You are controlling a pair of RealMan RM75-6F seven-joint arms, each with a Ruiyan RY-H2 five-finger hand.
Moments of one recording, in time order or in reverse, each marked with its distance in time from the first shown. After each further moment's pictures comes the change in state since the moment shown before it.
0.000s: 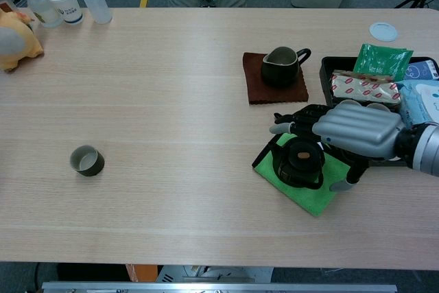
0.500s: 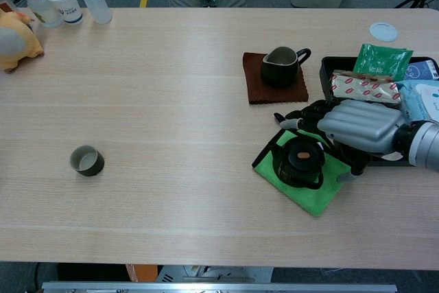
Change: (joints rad) left arm 0.006 0.010 0.004 -0.003 -0.003 0.004 -0.008; right arm -0.012 -0.047 0.025 0.068 0.111 -0.018 -0.147
